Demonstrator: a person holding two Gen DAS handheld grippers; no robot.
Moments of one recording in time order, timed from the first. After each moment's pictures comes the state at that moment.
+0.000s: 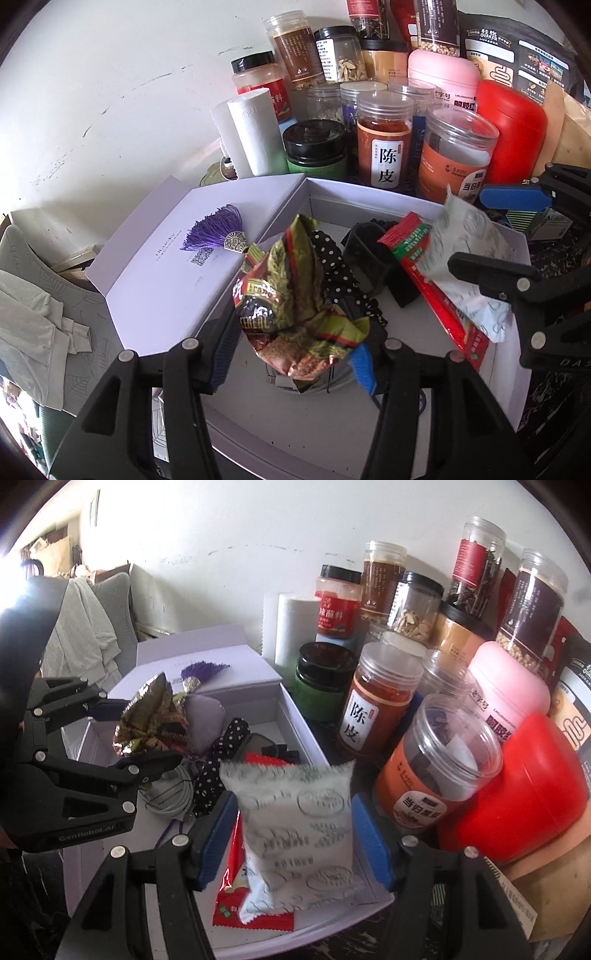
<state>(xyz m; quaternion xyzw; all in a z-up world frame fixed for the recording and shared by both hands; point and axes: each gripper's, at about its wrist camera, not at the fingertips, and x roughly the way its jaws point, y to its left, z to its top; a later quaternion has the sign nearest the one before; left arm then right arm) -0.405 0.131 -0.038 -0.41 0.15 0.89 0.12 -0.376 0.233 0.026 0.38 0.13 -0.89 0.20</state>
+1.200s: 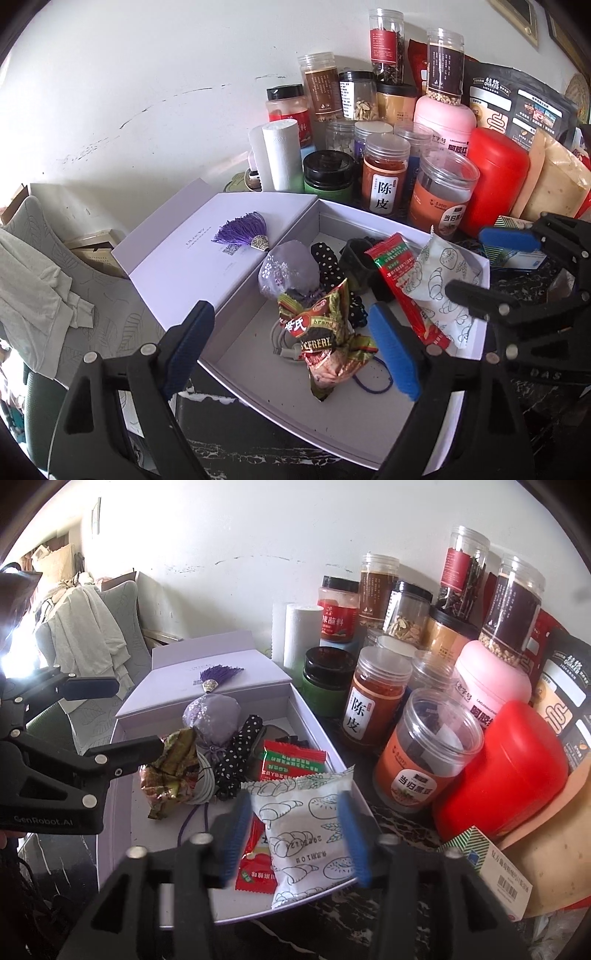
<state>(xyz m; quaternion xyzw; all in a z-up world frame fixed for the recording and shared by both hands) -0.358 0.113 0.009 -0.39 0.09 0.91 0.09 -0.342 0.238 0.047 0.37 0.12 -0.90 0.19</state>
